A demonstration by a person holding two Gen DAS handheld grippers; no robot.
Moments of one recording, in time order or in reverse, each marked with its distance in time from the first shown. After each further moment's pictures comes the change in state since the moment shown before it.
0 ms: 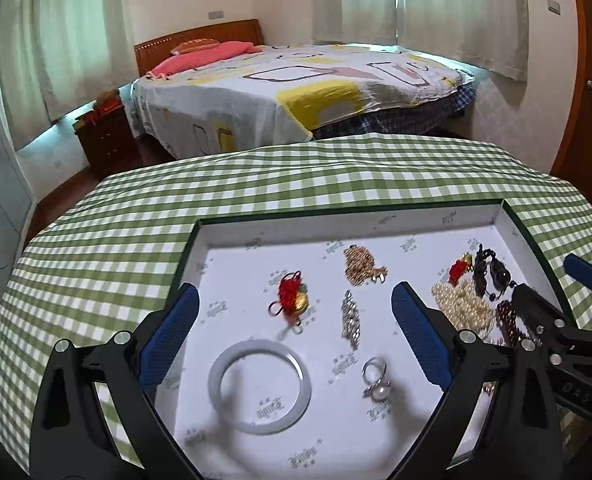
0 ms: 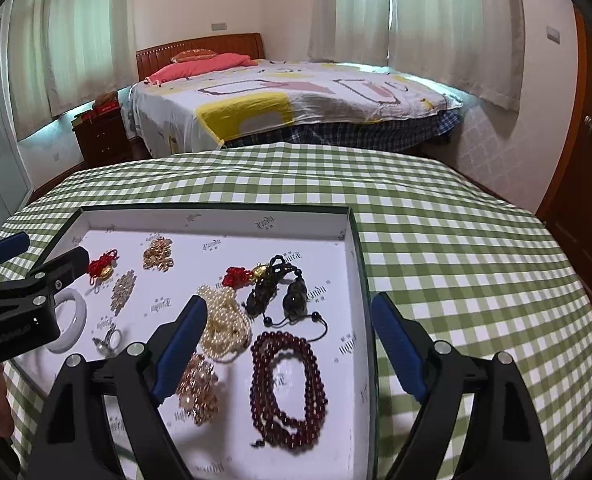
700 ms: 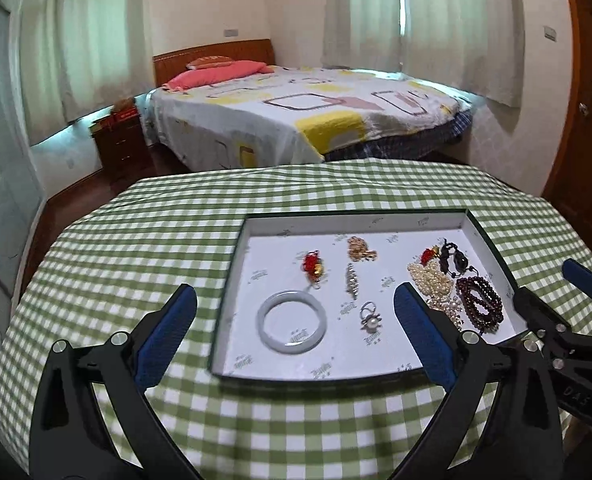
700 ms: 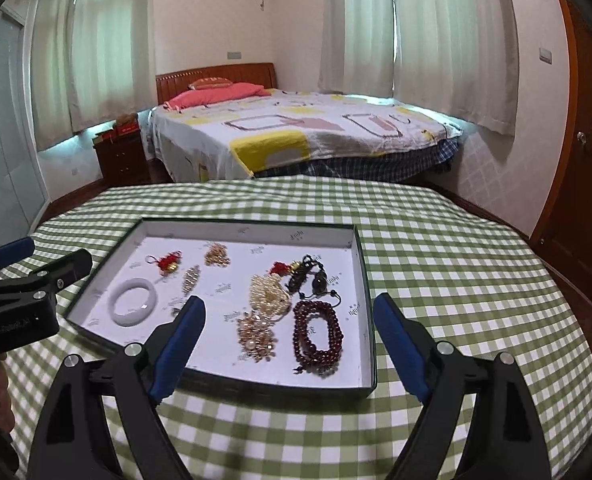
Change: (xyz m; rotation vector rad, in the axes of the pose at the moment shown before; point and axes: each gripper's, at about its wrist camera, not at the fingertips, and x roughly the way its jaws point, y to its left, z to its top) left arm -0.100 0.025 -0.027 -0.060 -0.076 0.010; right arm -0.093 0.021 -0.013 -0.017 -0.113 0.039
